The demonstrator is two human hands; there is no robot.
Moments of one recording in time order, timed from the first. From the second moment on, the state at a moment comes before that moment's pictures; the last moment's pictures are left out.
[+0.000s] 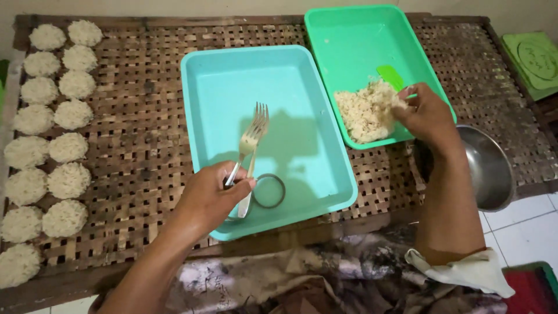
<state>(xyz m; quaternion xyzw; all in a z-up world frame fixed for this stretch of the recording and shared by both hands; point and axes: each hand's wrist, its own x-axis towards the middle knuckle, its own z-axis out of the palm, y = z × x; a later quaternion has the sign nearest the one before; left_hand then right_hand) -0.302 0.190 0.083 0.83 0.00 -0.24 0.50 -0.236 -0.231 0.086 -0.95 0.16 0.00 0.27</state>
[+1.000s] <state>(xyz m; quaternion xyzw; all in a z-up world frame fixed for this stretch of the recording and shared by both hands) -0.291 0.199 0.065 0.84 -0.01 -0.26 0.48 -0.247 -0.216 0.103 -0.95 0.16 -0.03 0.27</state>
